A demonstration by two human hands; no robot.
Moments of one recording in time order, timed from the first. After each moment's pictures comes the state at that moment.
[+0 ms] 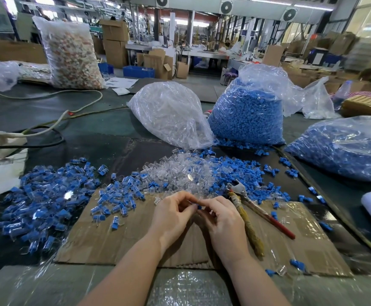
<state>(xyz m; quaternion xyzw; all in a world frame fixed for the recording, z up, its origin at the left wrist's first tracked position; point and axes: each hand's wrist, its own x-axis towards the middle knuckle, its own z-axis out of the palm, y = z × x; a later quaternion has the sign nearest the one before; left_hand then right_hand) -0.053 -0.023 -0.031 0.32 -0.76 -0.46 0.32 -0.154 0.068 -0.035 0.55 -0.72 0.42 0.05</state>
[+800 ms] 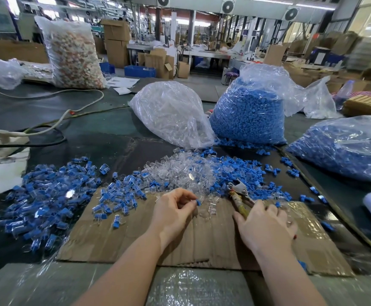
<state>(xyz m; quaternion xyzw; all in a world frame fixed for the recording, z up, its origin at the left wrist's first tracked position) -0.053 -0.024 -0.029 0.33 -0.72 -0.51 0.34 -0.189 0.090 -0.009 0.28 -0.96 0.02 0.00</state>
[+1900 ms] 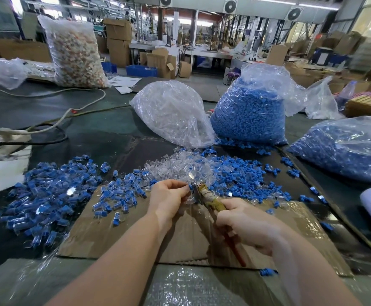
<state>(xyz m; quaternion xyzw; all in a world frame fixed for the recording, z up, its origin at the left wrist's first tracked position) -0.063 -0.038 -0.012 0.43 -0.51 -0.66 0.34 -0.171 0.088 0.037 0.39 -0.74 0.30 -0.46</state>
